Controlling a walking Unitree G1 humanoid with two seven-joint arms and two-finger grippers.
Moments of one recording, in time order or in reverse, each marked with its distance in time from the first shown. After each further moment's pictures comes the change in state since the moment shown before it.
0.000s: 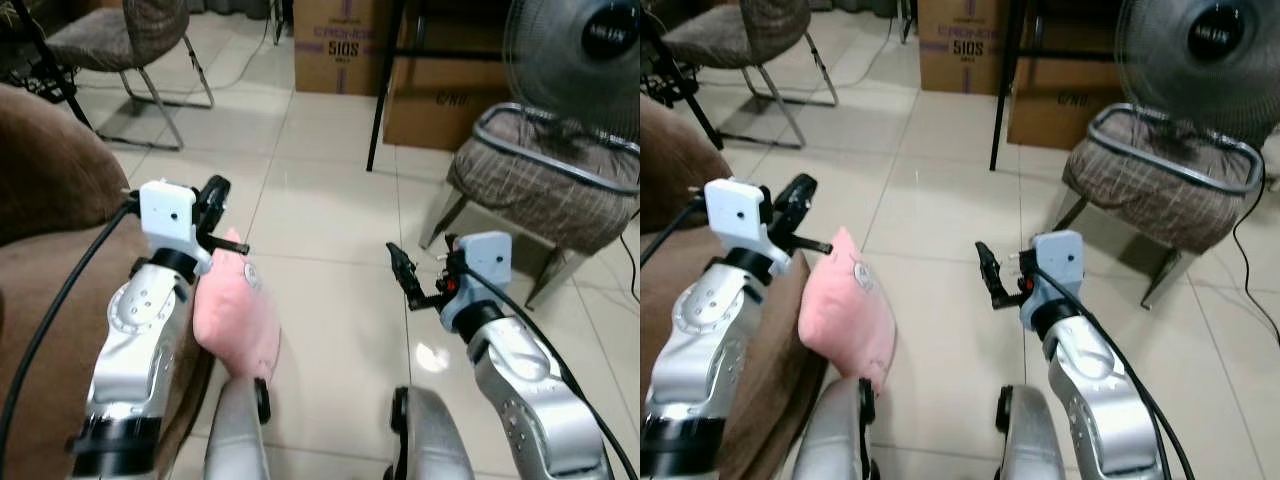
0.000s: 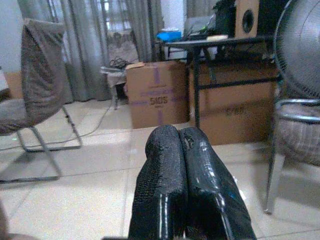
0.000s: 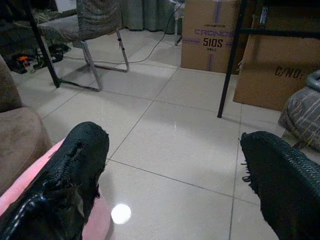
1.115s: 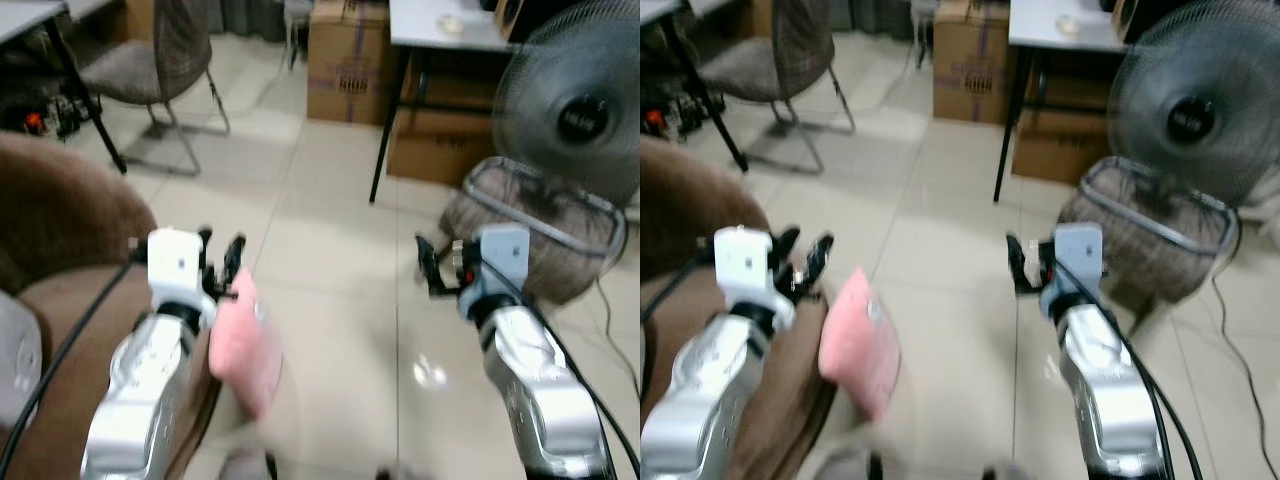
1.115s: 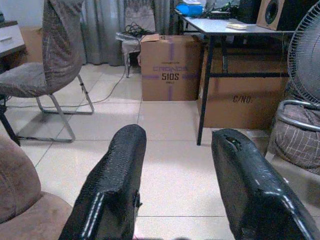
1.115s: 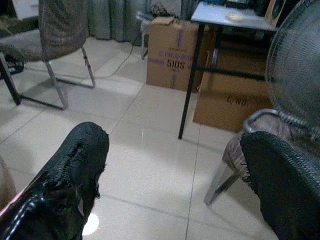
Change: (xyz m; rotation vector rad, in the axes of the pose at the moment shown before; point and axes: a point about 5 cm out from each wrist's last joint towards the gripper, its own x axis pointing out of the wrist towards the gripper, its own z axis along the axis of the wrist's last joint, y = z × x) left arm -0.042 -0.020 -0.020 -0.081 0.186 0.045; right arm 0.009 -0.024 0.001 -0.043 -0.005 -0.170
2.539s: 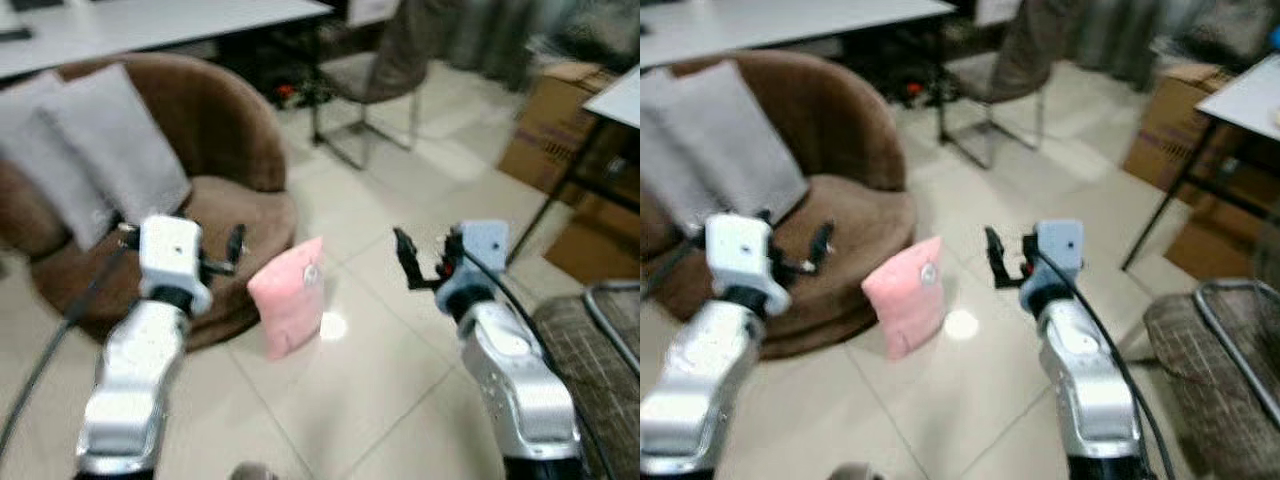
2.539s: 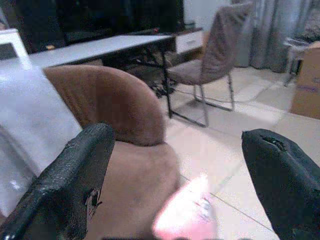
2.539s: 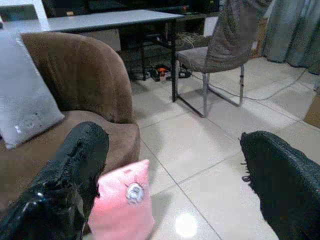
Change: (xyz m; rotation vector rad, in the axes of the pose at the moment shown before) left arm 0.012 -0.001 0.008 0.087 -0.012 0.017; right arm 0.009 0.013 -0.005 0.098 -0.001 0.043
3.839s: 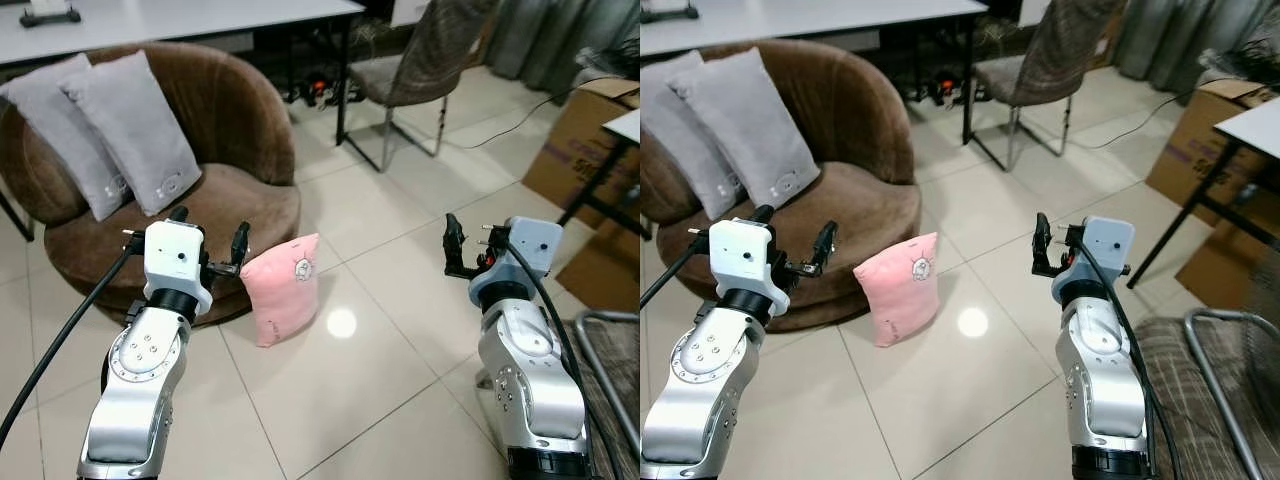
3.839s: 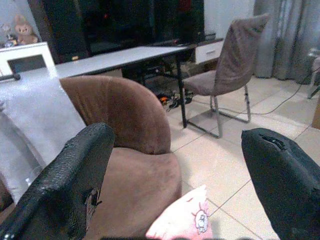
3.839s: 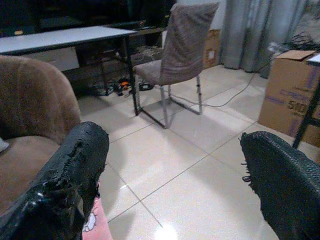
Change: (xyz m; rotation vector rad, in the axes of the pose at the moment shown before) left arm -0.005 0.007 0.003 0.040 -0.074 0.030; right arm 0.002 -0.025 0.007 0.045 -0.081 -0.244
